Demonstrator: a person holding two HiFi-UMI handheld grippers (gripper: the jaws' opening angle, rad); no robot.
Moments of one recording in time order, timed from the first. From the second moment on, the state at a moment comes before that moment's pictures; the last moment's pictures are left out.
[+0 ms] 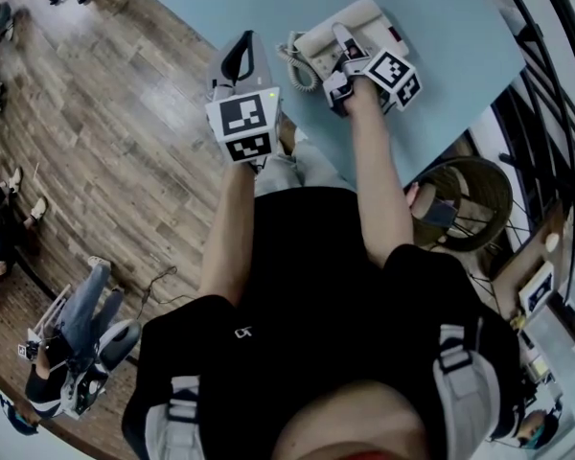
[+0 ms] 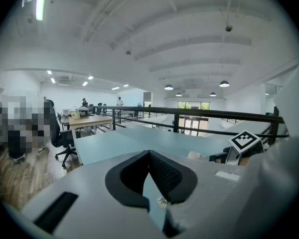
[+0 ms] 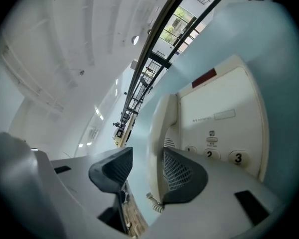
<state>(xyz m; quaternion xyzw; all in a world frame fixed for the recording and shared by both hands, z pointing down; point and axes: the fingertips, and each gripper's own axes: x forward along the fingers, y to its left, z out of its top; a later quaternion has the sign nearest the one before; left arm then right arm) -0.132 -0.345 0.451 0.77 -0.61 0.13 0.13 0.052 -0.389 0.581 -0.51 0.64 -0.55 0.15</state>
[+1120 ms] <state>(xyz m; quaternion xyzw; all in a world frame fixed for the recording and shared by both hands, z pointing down) -0.195 -0.328 0.338 0.75 -0.66 0.04 0.03 -0.060 -0.372 0.306 -0.50 0.86 0.05 -0.04</state>
